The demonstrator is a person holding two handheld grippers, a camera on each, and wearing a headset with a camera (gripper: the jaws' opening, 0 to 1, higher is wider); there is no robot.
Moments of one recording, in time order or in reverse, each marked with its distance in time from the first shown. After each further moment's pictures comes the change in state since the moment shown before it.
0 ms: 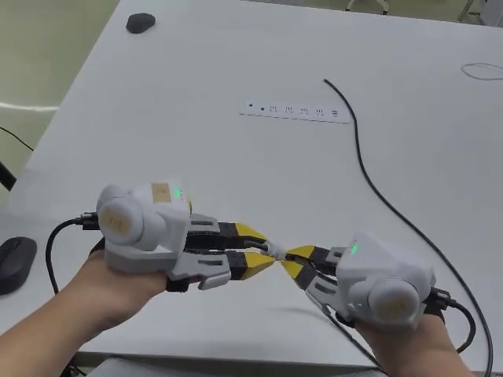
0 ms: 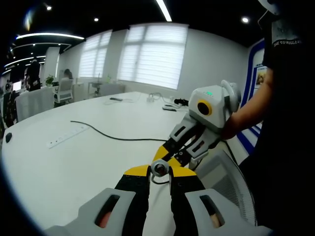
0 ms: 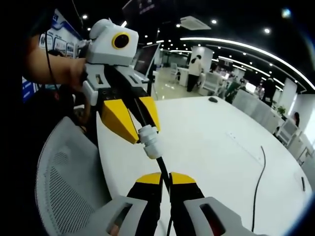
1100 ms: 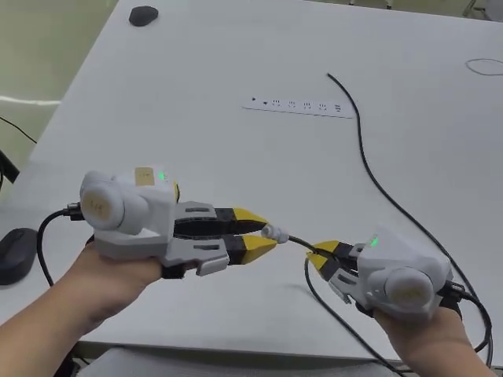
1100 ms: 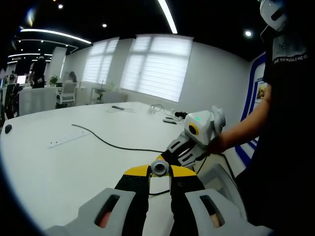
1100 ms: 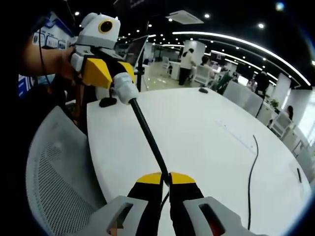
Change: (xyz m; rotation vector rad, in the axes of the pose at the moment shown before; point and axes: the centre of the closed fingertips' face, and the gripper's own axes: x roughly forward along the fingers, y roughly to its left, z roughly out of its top) left arm -0.010 0.000 0.017 -0.065 -0.108 -0.001; right arm -0.009 -0.028 -0.037 0.027 0.045 -0.068
